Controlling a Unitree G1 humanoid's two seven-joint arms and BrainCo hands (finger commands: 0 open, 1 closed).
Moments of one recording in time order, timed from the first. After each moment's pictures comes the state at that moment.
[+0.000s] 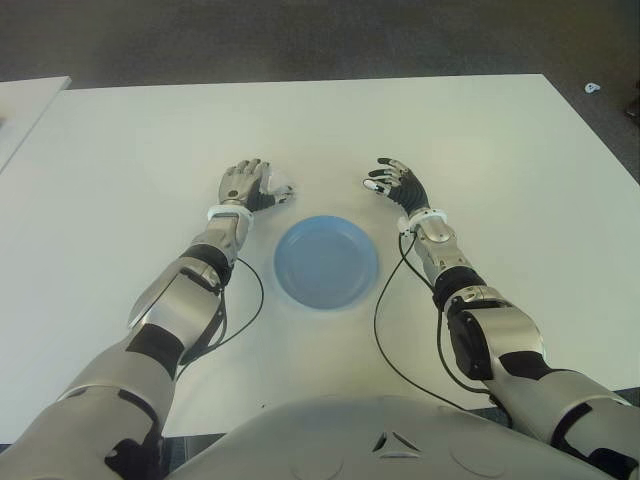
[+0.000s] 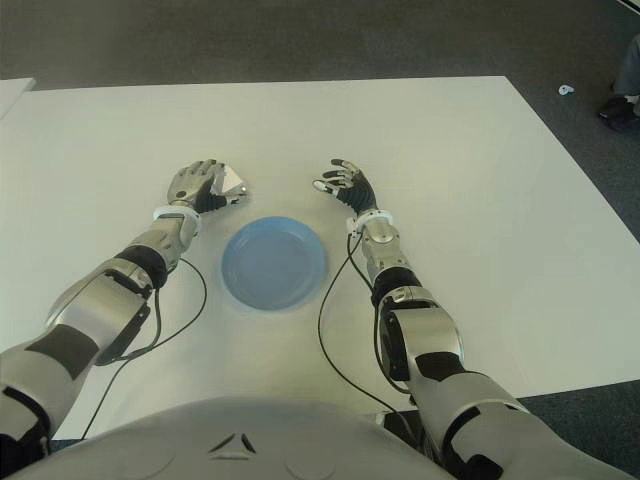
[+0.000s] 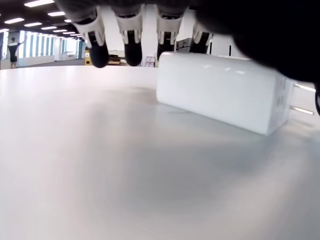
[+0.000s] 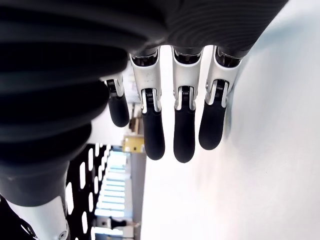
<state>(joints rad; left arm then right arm) -0.73 0.27 -0.50 1.31 0.74 -0.07 0.47 -0.62 -0.10 -0.07 1.11 -0.03 -0.36 0.11</state>
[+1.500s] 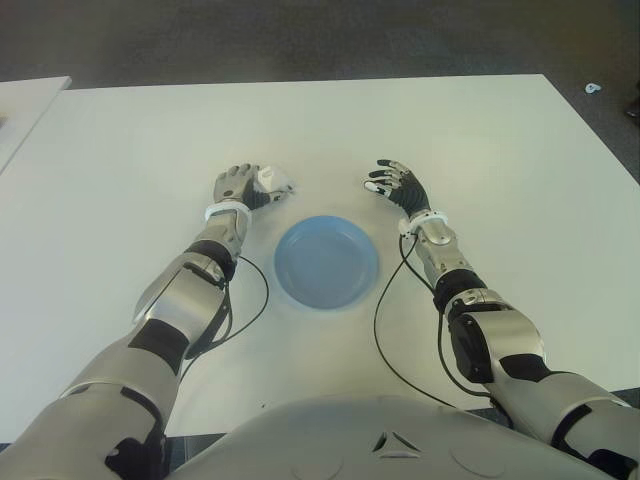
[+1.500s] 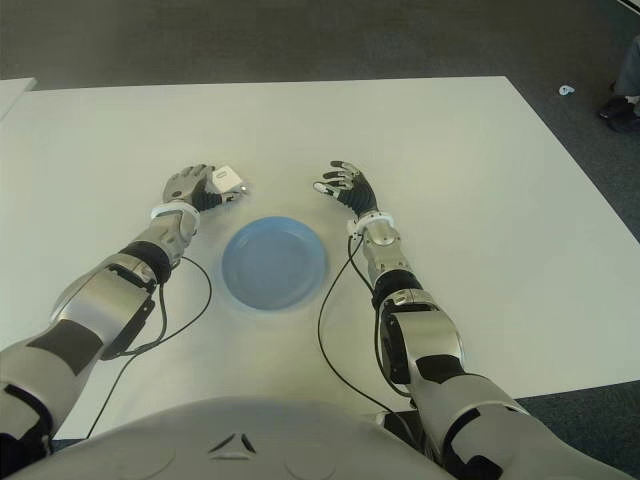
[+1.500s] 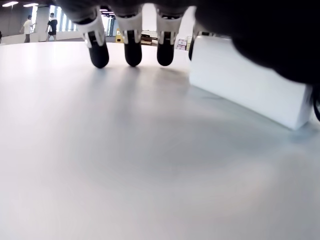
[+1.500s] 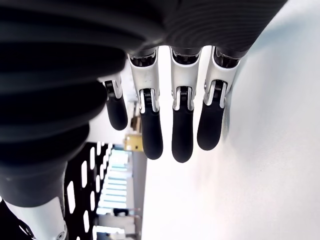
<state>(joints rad) -0.76 0.25 -0.48 1.35 0.68 0.01 0.39 -0.61 -0.10 -0.07 1.10 -0.03 -0.37 0.12</state>
